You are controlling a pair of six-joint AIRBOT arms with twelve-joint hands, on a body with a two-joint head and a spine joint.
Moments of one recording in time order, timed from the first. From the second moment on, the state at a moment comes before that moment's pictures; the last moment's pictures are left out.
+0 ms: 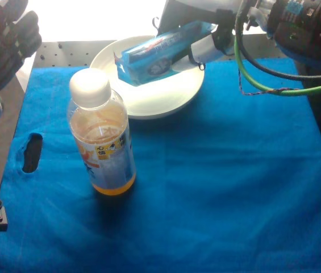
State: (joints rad) left arm 1.24 -0.99 1.18 -0.15 -1.61 0.06; right arm -0.40 -1.50 1.76 -0.65 0.46 -0.18
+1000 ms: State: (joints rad) left arm 1.24 -1.01 1.19 -0.16 -1.61 0.05; right arm -0.40 -1.41 1.70 -0.64 0.50 -0.13
